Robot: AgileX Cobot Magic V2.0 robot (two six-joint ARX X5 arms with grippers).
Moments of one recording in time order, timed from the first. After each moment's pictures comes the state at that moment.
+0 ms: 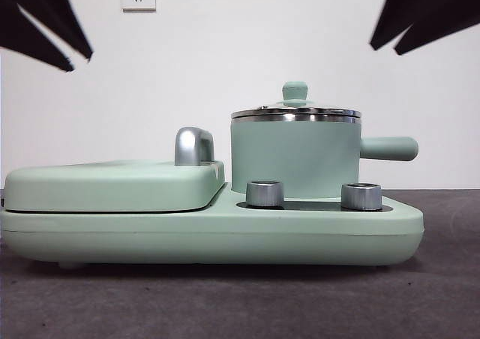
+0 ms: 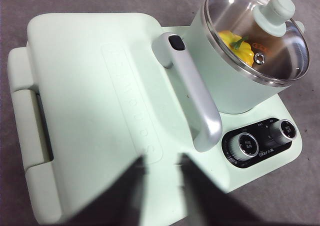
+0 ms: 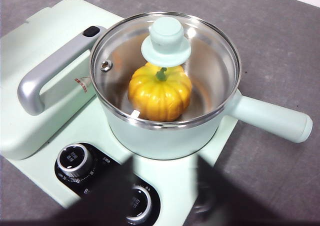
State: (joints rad) left arm -0.41 0.93 0.84 -0.51 0.21 -0.26; right arm 0.54 0.90 0.80 -0.43 -0.03 0.02
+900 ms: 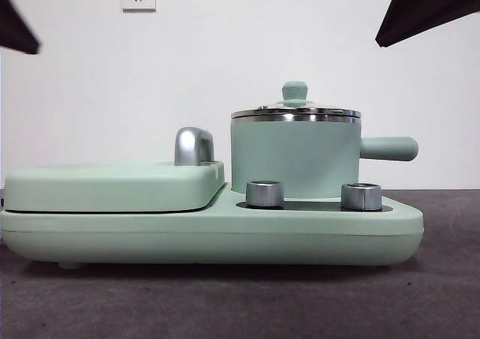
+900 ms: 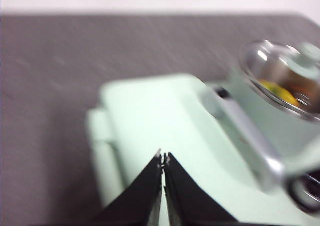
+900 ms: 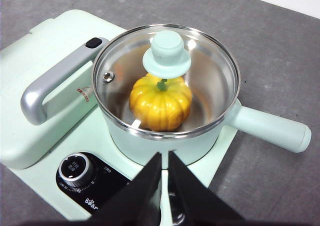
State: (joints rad) left arm -0.22 0.71 0.60 -0.22 0.20 -0.09; right arm 0.54 0.90 0.80 -0.40 -0.03 0.02
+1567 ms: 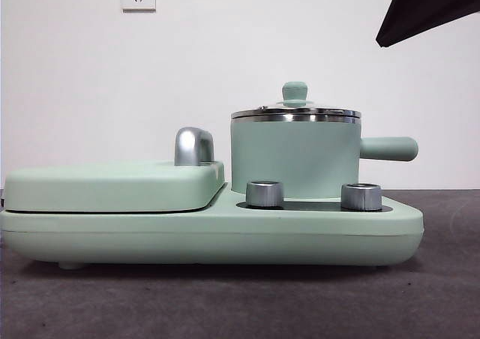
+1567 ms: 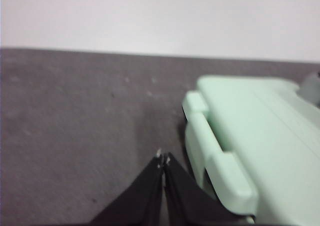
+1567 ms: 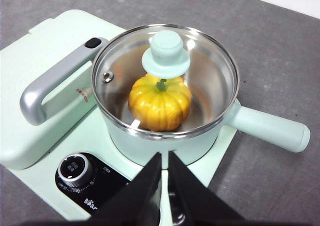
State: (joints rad) left arm -0.05 0.02 0.03 -0.09 0.08 -0.07; right arm 0.54 0.90 0.80 -0.40 -0.03 0.02
